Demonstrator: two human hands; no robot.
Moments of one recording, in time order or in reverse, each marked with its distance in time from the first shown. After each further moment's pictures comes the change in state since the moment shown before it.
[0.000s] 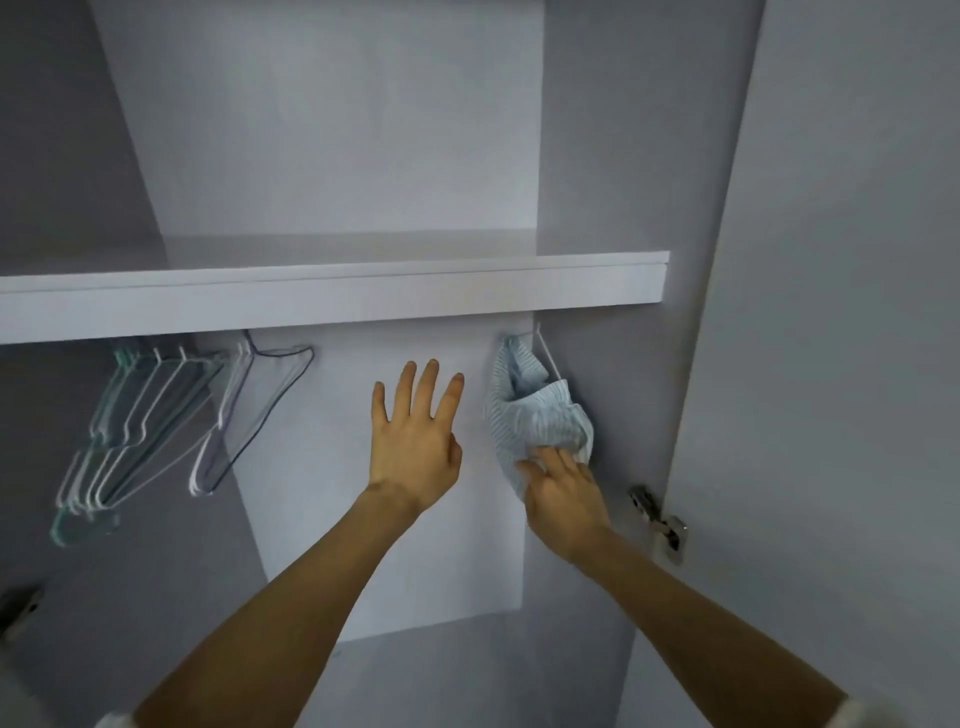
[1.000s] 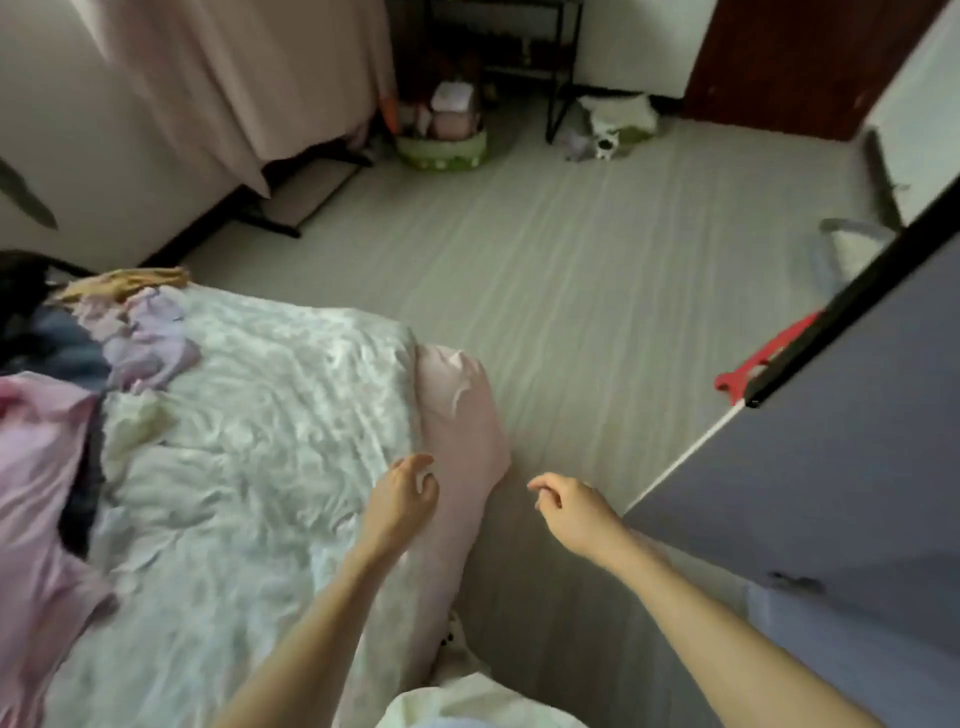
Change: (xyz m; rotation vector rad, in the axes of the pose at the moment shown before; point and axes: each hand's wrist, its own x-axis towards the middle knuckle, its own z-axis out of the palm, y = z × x) left_hand -0.715 0.179 -0.130 -0.009 0.280 -2.457; right_hand -0.453 -0.374 0.053 0.417 -1.343 -1.611
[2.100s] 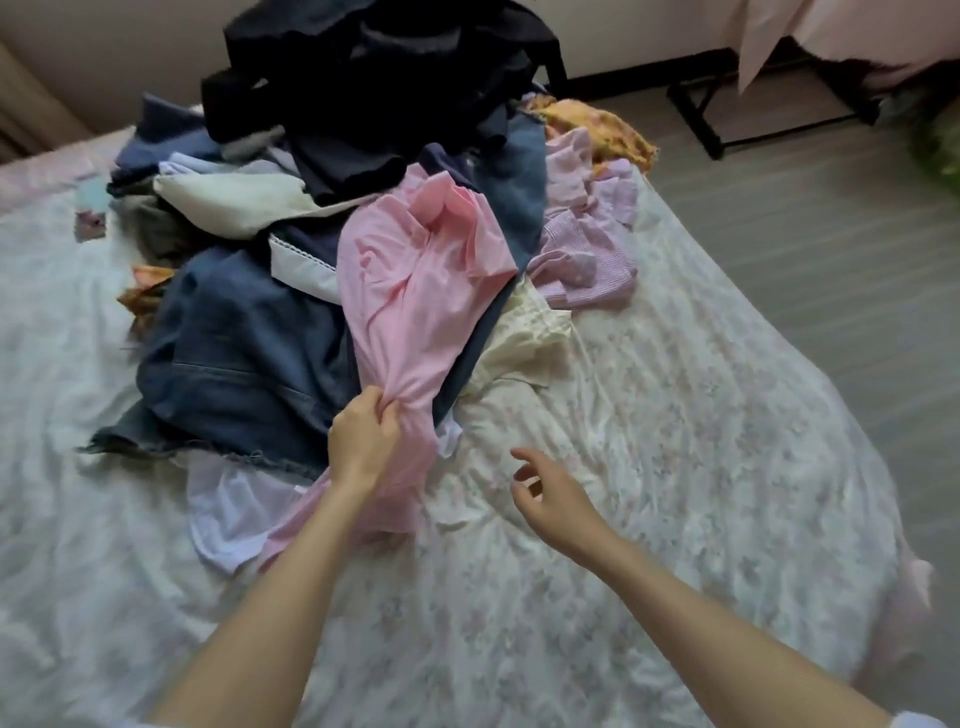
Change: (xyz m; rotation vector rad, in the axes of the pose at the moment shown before) left_hand 0.094 -0.495 -0.237 -0.264 0.723 -0.776; right_hand 0.244 -0.377 0.414 -0.183 -0.706 -0.459
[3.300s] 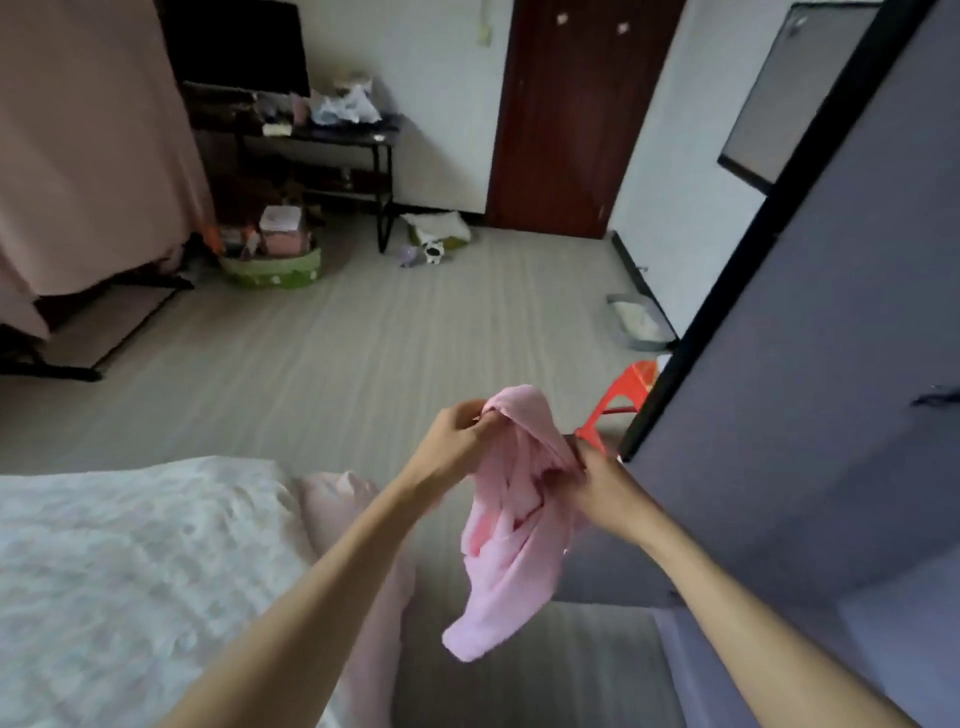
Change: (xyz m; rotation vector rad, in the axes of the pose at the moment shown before) left_hand -0.591 0.387 0.065 -0.330 -1.477 0.951; right_hand -0.651 0.175 -0.154 0.326 1.228 0.379
